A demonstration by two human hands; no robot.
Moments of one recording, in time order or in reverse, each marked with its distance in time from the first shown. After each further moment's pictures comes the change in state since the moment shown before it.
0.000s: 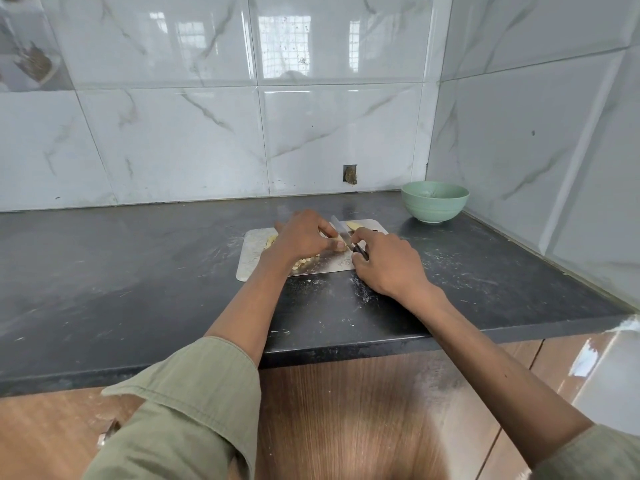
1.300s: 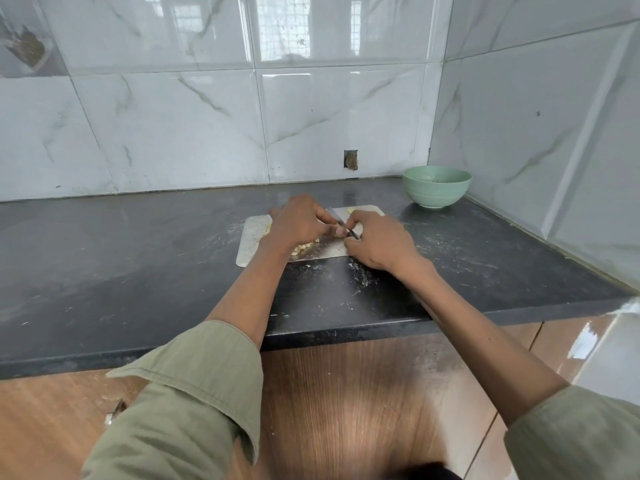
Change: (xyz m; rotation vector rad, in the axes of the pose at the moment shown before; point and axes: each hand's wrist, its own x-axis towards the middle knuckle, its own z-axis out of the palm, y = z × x) left_hand -0.011 0.008 -0.005 0.078 0.092 -0.039; right_hand 0.015 -0.007 0.002 0.106 -0.111 0.064
